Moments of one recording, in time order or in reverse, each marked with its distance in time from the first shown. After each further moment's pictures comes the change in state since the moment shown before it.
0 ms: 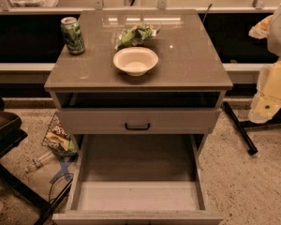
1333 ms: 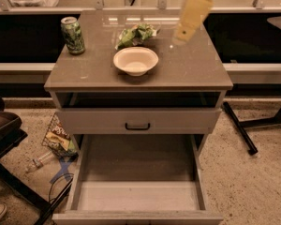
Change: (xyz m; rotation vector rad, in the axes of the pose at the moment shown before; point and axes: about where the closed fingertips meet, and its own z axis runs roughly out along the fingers) arm -0.155 -0.132 -0.009 0.336 -0.201 -0.133
